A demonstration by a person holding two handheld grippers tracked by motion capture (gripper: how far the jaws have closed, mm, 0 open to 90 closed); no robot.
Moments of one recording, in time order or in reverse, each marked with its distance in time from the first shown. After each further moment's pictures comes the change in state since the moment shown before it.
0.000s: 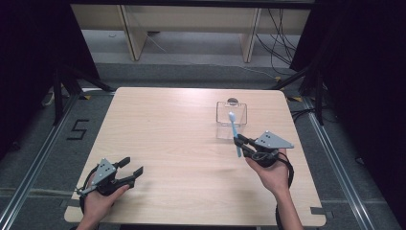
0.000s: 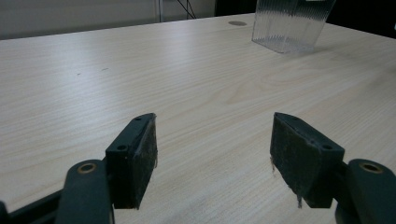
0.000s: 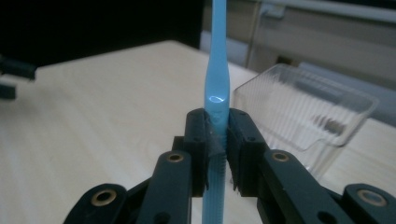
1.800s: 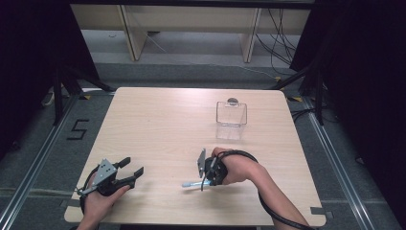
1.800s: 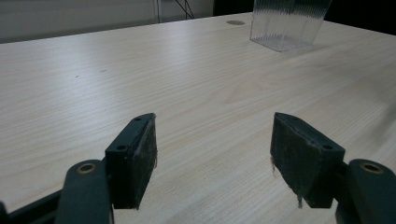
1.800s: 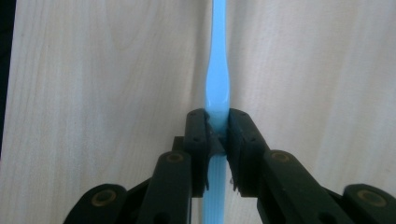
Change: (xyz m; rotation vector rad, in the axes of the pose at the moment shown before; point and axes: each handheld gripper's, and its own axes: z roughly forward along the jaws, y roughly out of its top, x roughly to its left) left arm -0.002 0.000 0.000 0.002 -0.004 0.018; right arm 0.087 0.001 0.096 1.016 0.649 -0.755
